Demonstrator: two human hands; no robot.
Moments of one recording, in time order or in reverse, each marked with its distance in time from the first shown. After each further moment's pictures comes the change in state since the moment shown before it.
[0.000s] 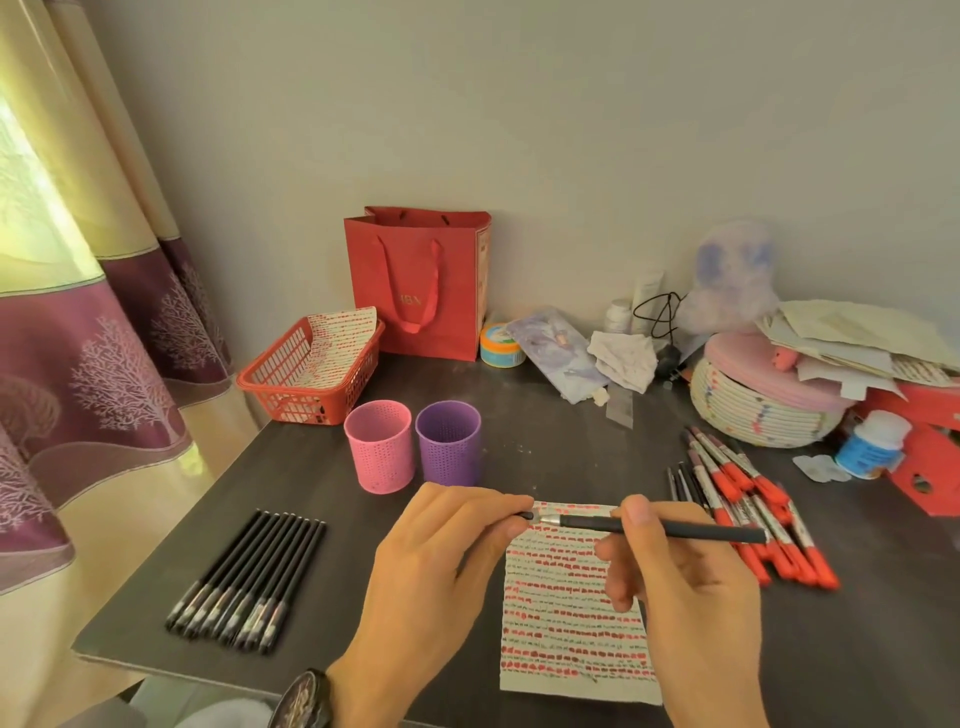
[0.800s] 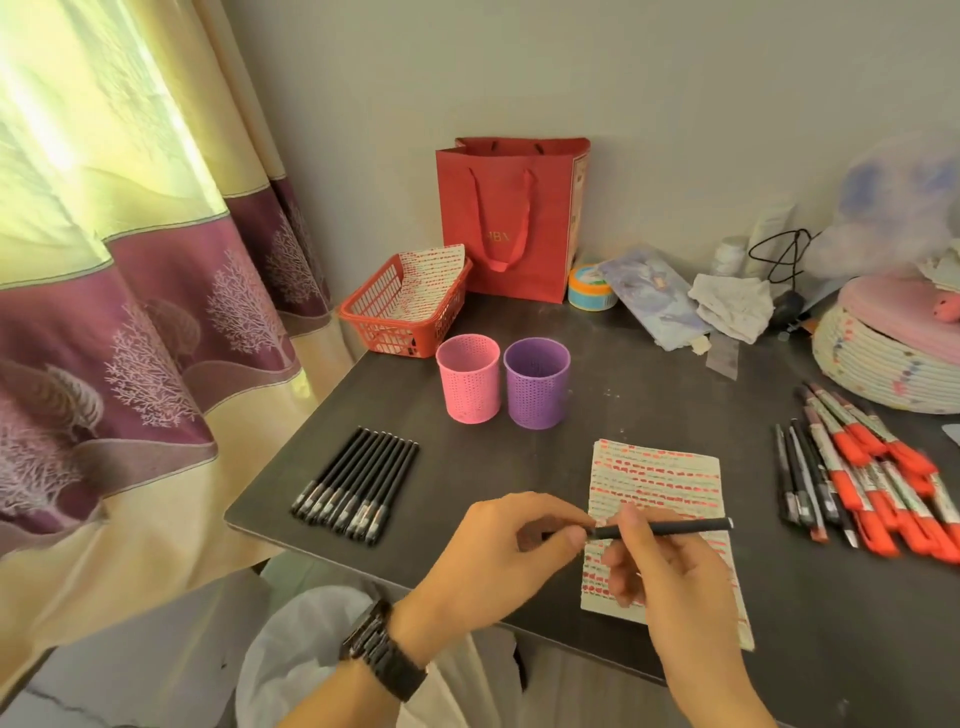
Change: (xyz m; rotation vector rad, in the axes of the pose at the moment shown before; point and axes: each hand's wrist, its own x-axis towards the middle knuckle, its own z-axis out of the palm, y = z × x) left_hand -0.052 -0.025 -0.005 -0.289 -0.492 -0.507; right_hand -0.036 0.072 0.023 0.034 -0.200 0.368
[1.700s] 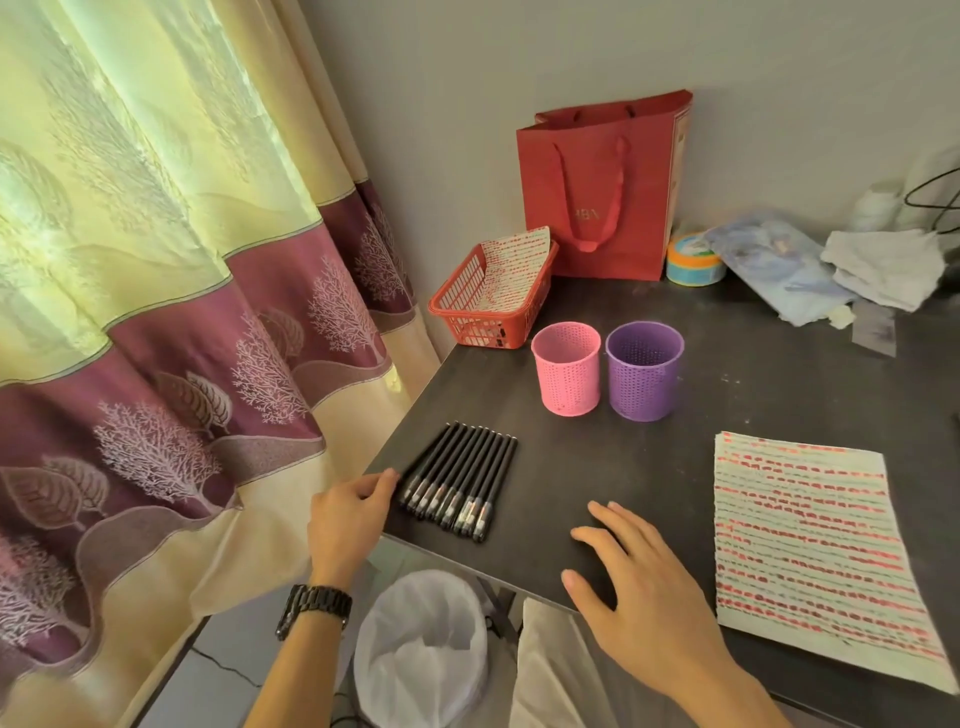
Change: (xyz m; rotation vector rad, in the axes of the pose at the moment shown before) left_hand -0.059 -0.188 -0.164 0.371 0.658 -0.687; right_hand 0.020 0.087 0.077 -1.097 -0.498 -0.405
